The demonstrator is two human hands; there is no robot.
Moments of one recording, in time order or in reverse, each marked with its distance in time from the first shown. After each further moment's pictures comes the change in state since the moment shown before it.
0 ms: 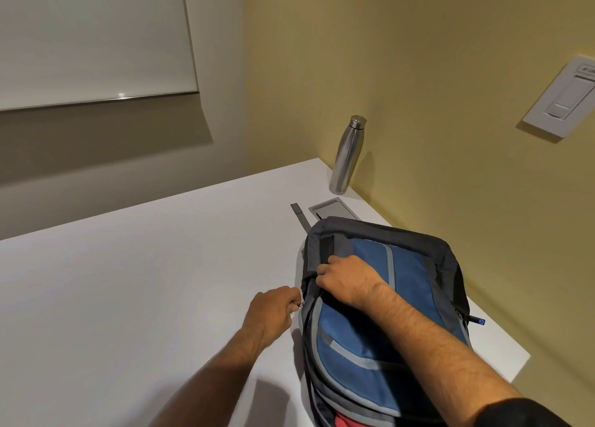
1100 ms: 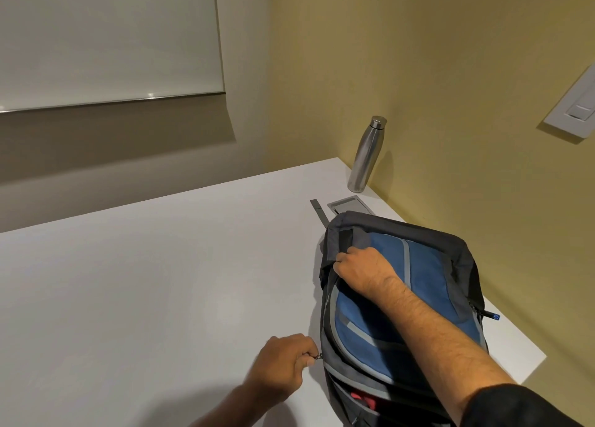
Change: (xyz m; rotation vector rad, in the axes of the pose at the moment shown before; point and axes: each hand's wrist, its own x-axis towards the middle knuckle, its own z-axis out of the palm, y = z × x) left_hand -0.123 -0.003 0.027 -0.228 -0.017 0.139; right_hand 0.000 -0.015 0.000 -0.095 -0.002 0.105
